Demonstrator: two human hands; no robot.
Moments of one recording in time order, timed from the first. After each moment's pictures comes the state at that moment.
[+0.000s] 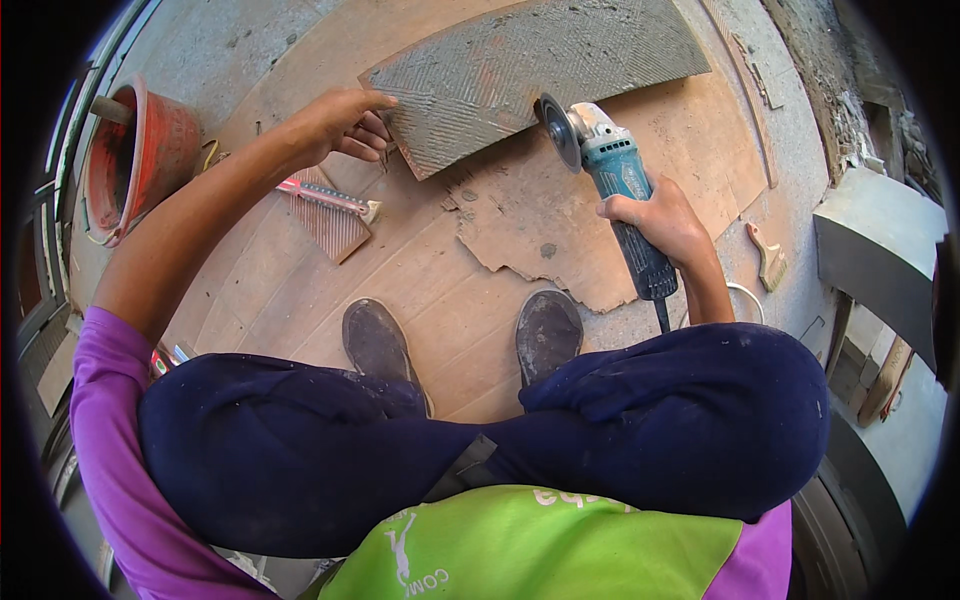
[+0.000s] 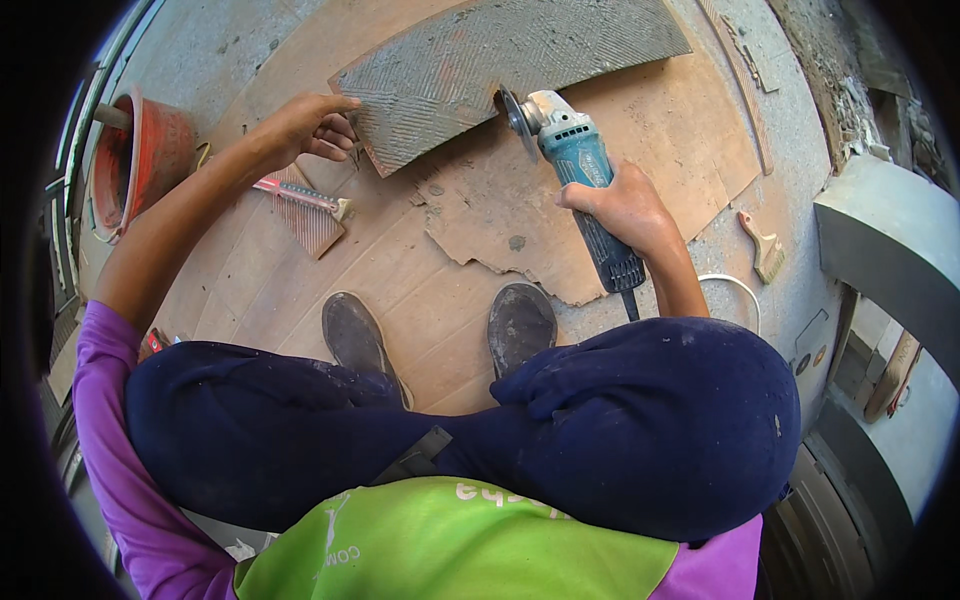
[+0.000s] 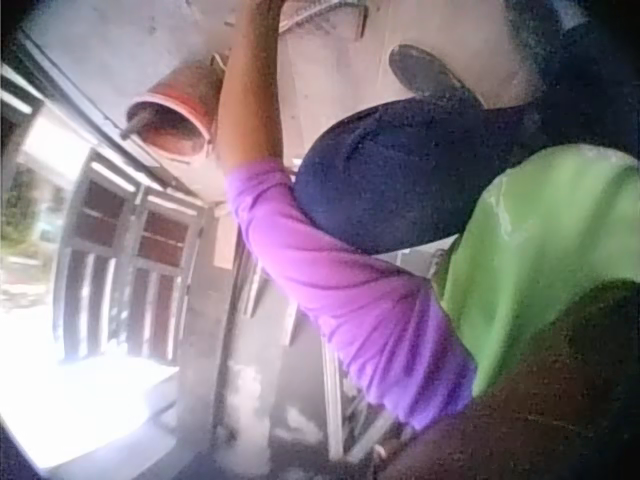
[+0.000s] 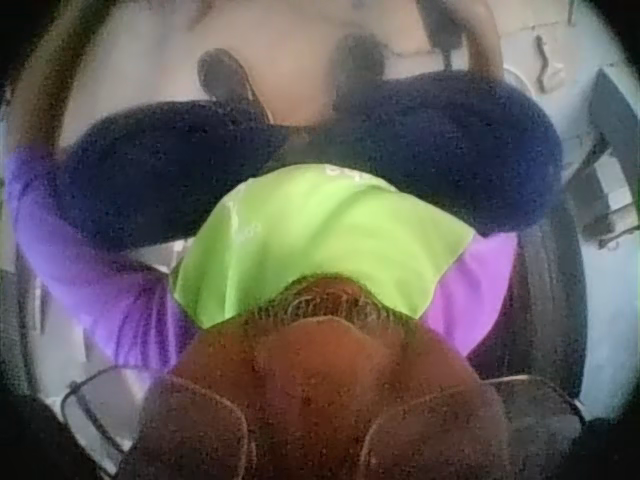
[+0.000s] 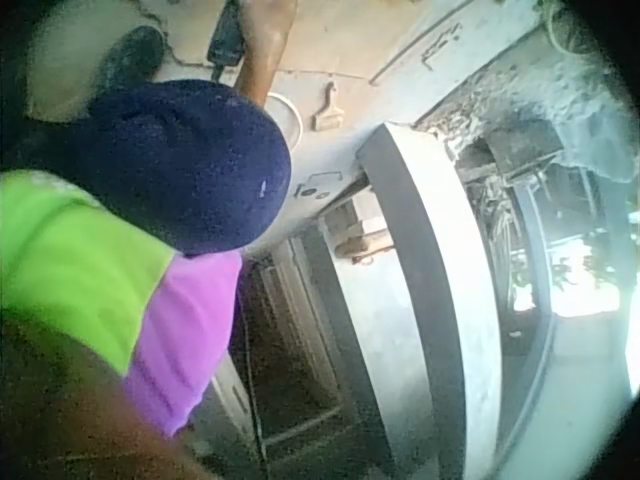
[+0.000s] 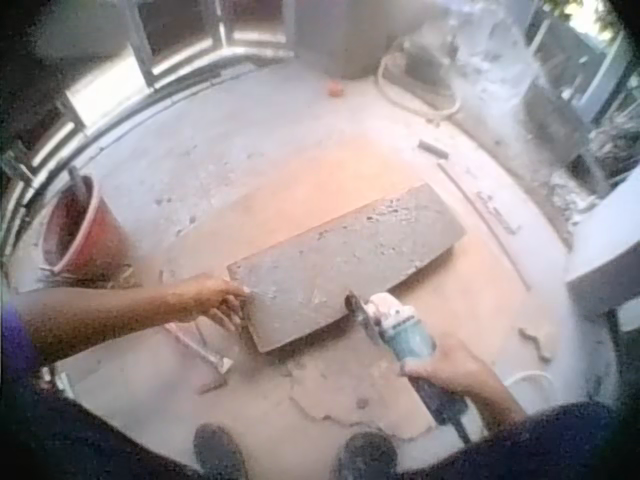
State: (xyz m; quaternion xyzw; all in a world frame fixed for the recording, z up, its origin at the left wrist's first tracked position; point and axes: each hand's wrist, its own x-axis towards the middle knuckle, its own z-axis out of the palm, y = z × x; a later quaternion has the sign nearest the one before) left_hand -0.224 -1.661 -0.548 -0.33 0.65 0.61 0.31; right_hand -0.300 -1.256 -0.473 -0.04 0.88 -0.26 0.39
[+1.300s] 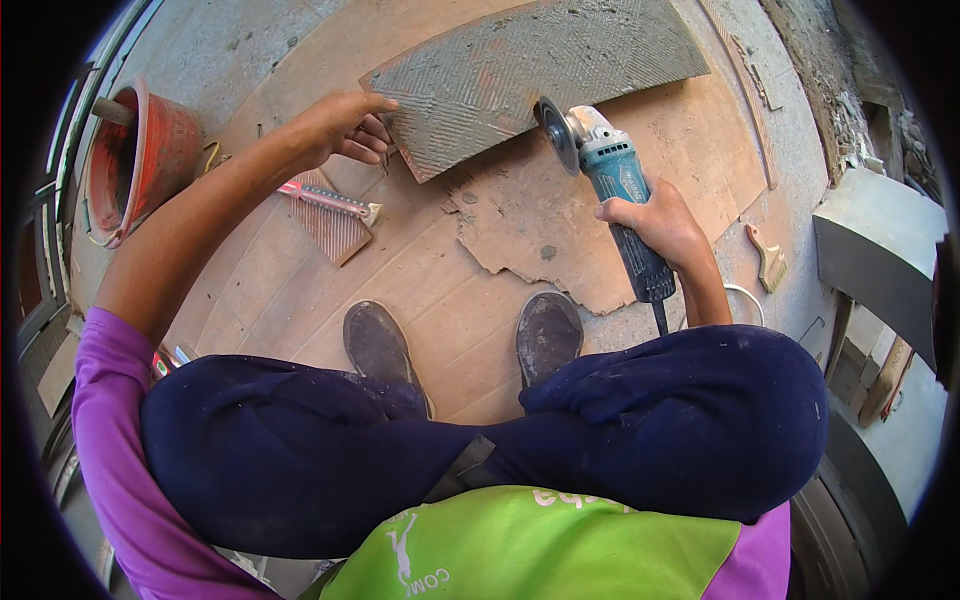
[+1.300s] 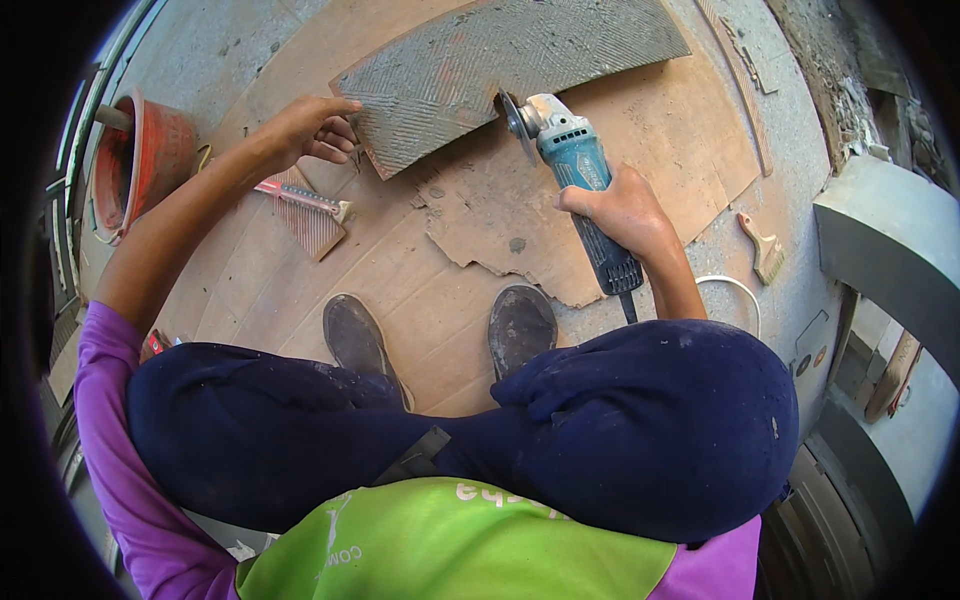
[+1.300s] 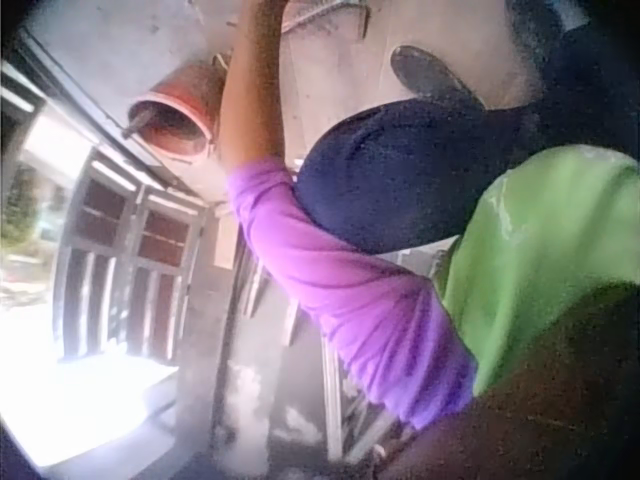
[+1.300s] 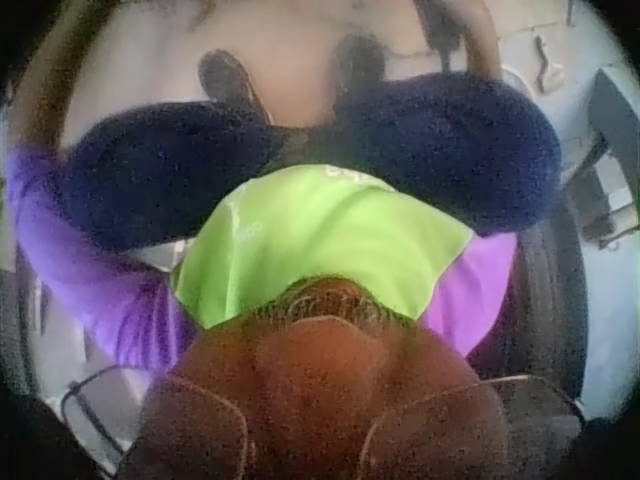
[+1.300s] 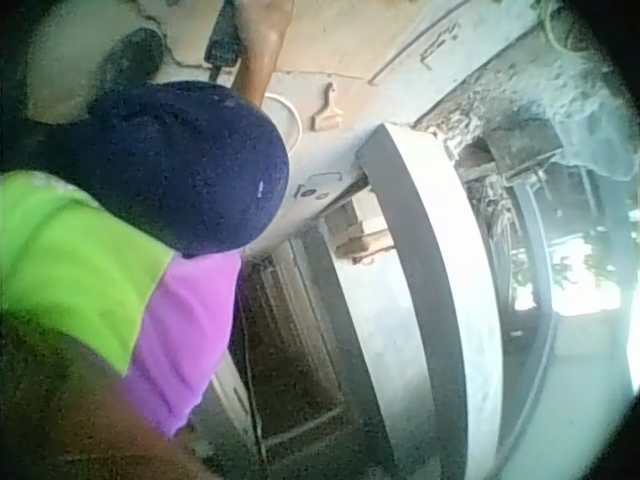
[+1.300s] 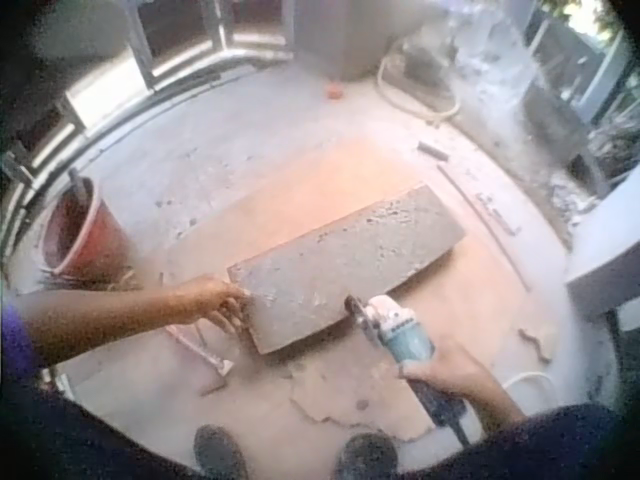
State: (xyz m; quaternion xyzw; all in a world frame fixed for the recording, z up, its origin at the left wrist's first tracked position) left_hand -0.222 -1.666 -0.550 -0.34 0.65 0.61 0.31; right_hand -0.298 -1.261 -0.476 -0.04 0.88 -0.26 0.39
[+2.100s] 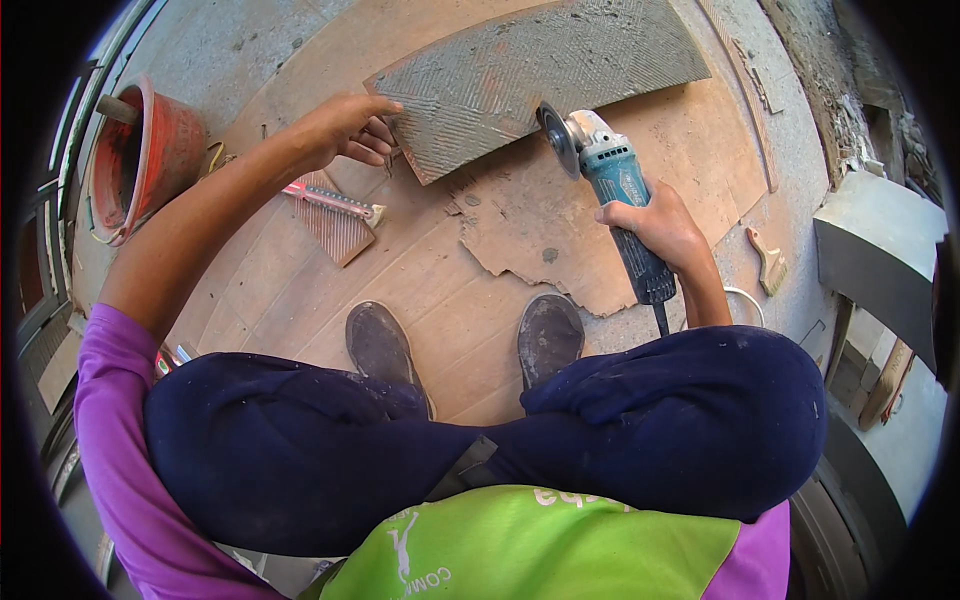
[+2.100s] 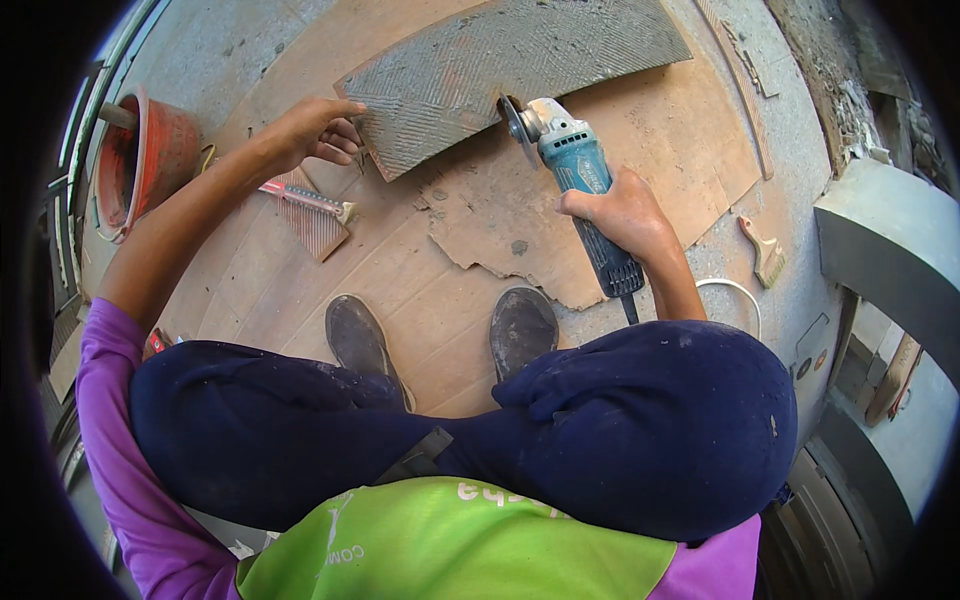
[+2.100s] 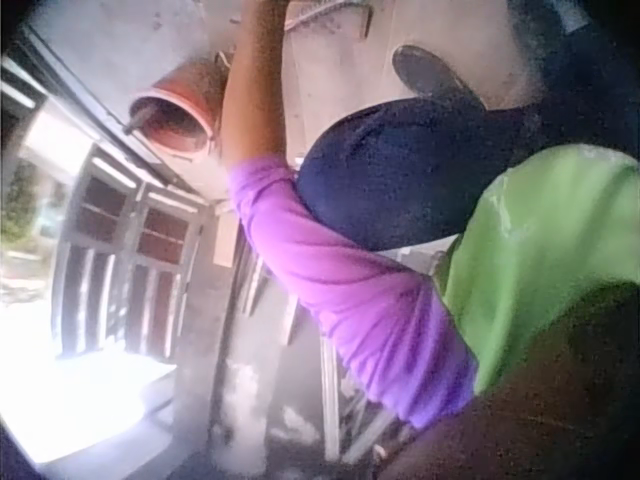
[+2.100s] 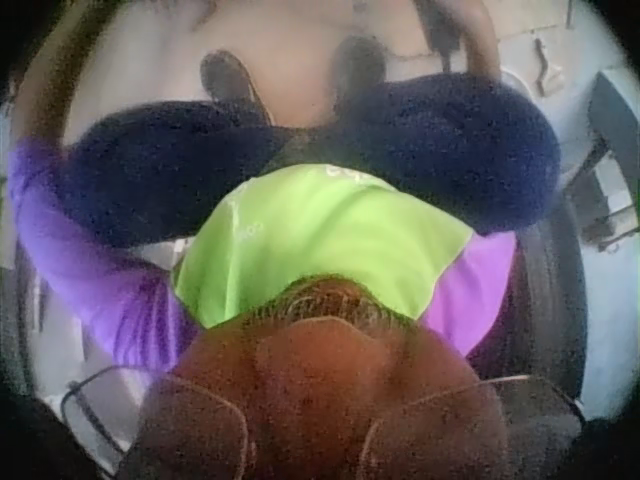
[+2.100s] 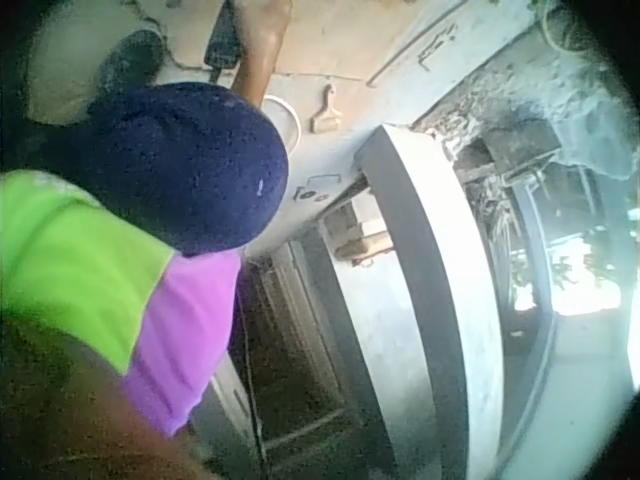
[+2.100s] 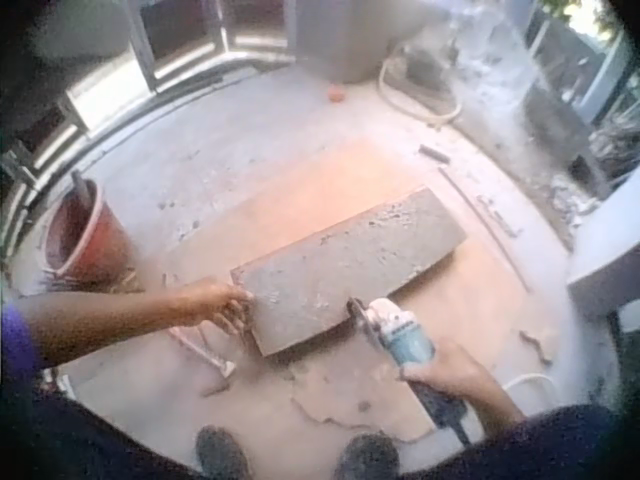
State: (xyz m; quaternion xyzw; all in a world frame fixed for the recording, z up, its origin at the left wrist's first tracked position) left_hand -0.219 -1.668 -0.547 -0.33 0.65 0.61 0.31; right_hand -0.298 -1.258 -0.486 -0.05 0.88 -0.25 0.39
